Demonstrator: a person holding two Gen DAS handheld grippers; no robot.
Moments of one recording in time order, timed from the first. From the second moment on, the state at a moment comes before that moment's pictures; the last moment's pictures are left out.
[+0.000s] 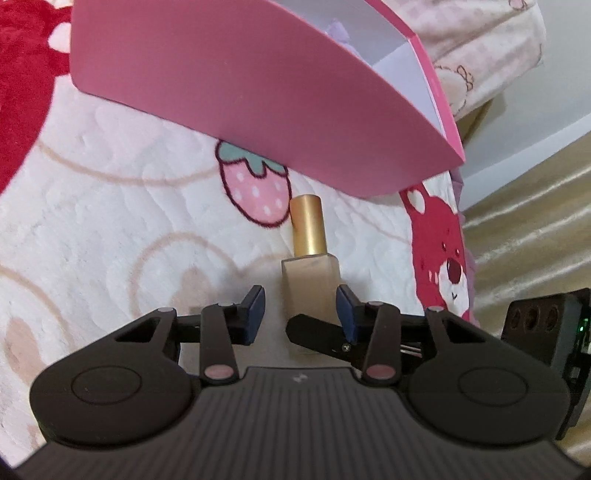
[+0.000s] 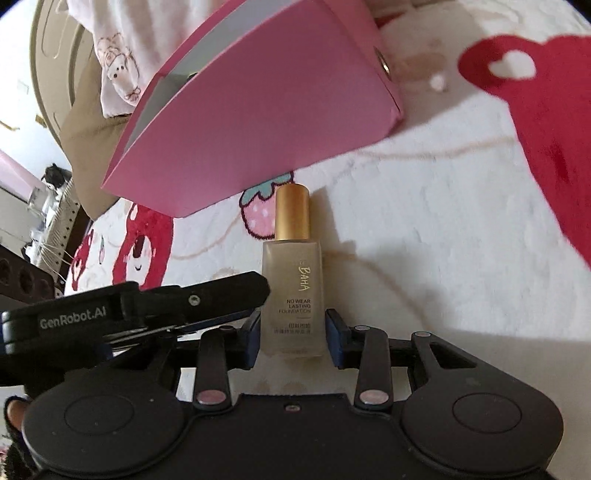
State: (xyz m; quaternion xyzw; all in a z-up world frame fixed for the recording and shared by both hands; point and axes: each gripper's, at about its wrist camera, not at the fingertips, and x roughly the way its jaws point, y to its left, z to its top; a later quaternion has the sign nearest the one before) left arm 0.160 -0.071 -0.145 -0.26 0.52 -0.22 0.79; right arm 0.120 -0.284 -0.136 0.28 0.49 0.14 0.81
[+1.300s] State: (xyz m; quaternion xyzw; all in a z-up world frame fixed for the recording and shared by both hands) left arm 0.105 -0.027 -0.025 -0.16 0.50 -0.25 0.82; right arm 0.083 -0.187 -0.005 0.10 0.50 0.16 0.85
